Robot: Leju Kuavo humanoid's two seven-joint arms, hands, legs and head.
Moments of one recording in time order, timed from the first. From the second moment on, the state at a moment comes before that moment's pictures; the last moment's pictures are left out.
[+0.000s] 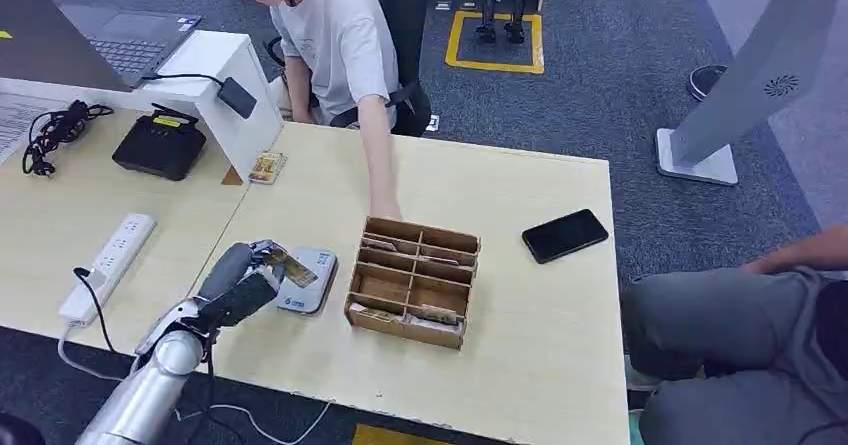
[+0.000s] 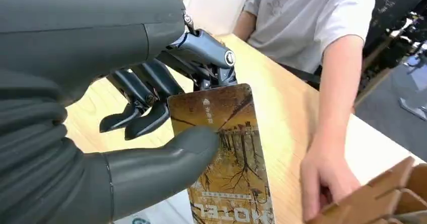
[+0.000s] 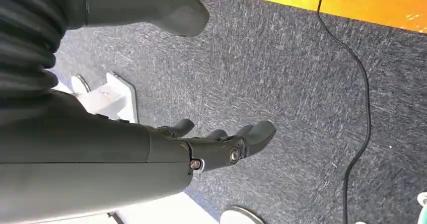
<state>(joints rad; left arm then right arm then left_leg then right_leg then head) -0.15 0.26 -0.09 -1.30 -0.52 0.07 -0.34 -0.07 0.17 -0.90 -0.20 1.54 -0.28 0.02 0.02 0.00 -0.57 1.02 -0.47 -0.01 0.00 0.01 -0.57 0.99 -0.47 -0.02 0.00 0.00</state>
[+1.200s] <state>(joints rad) -0.17 0.19 -0.06 -1.15 -0.68 0.24 -0.32 -0.07 0.17 -0.90 -0.20 1.56 -0.28 0.02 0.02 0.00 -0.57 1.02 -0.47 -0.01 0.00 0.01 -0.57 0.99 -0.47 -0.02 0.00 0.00</state>
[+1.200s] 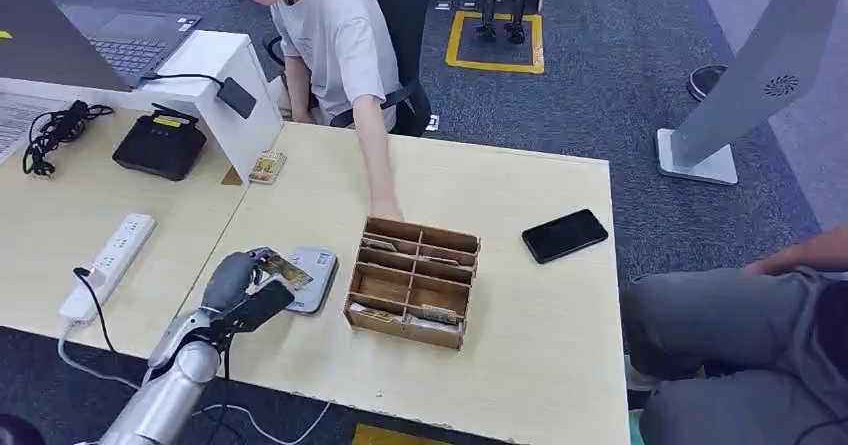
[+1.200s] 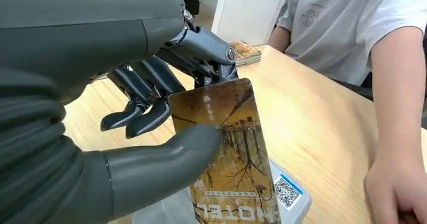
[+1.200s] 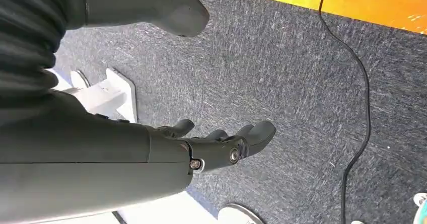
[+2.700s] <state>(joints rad) -0.21 0.12 -0.06 -1.03 -0.72 0.27 -0.33 -0.07 0.17 -0.89 -0.20 1.57 -0.28 0.01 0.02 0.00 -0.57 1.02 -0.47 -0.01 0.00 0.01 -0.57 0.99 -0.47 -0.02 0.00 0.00</state>
